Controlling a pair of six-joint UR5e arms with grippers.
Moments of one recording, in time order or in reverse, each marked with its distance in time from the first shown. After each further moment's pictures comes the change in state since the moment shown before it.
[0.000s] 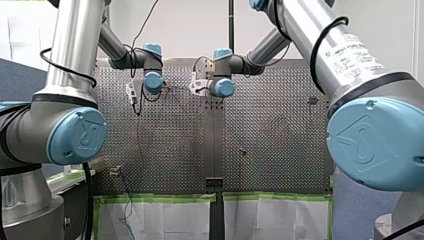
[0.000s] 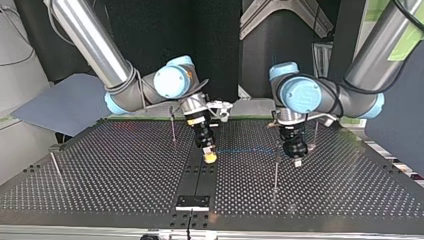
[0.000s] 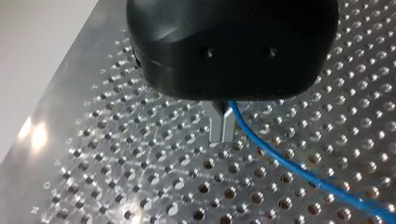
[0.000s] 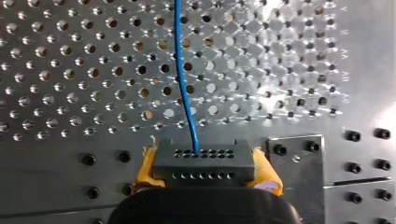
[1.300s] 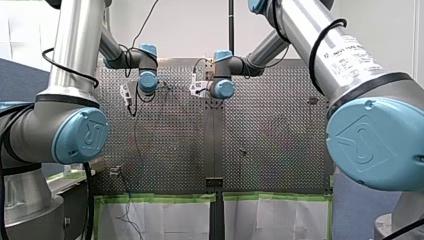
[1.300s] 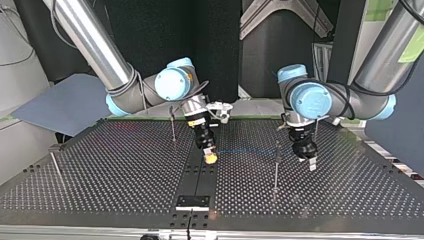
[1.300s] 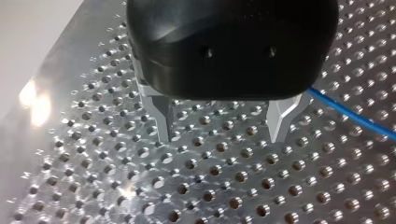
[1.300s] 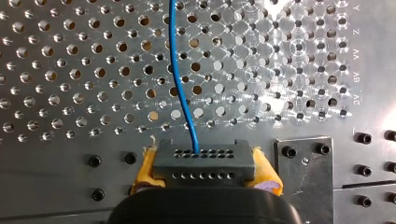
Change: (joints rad) left arm 0.048 0.001 0.003 -0.061 0.015 -0.074; right arm -0.002 0.011 -0.013 0.008 -0.005 0.000
